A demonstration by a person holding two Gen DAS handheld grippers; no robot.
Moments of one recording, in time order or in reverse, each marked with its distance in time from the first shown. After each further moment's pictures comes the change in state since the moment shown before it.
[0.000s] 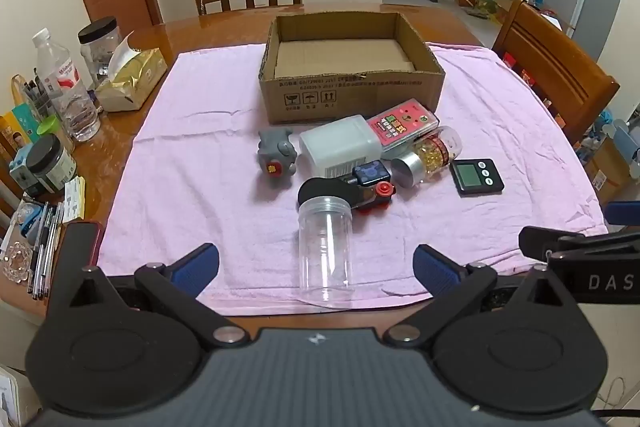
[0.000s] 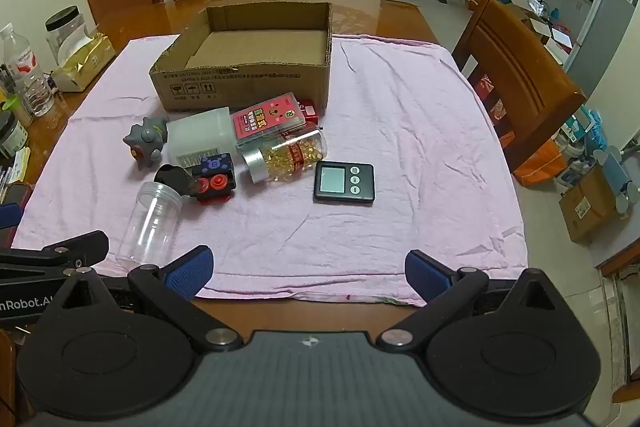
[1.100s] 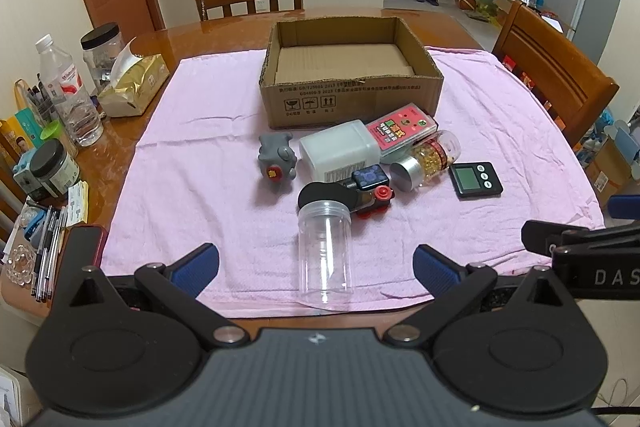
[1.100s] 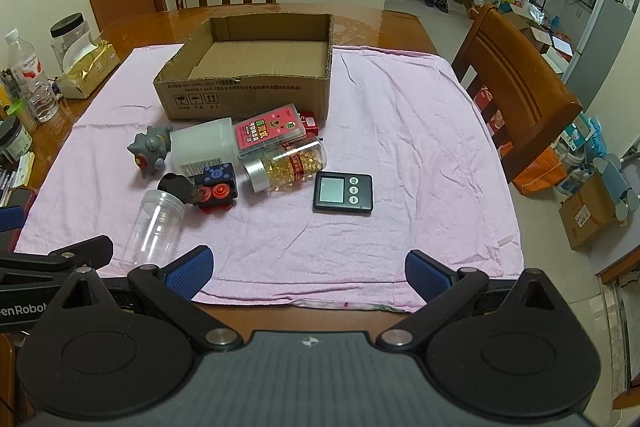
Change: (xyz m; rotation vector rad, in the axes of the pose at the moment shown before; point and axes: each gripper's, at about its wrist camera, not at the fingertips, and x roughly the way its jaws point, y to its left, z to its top) left arm -0.008 -0.001 0.000 0.002 -0.024 0.002; right arm -0.008 -0.002 0.002 -0.012 -0.027 0.003
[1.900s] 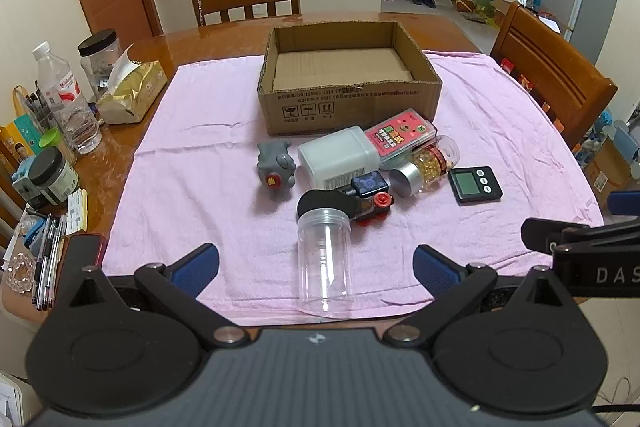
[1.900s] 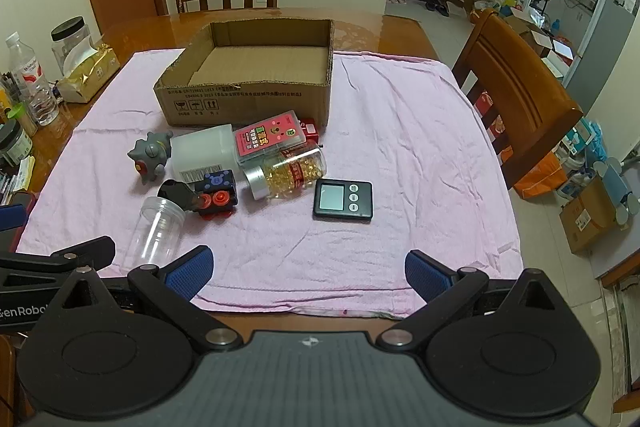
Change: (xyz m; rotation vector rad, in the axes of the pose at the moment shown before) left arm 0.005 -0.002 0.005 0.014 -0.011 0.005; right arm -0.001 0.000 0.005 -0.003 -0.012 0.002
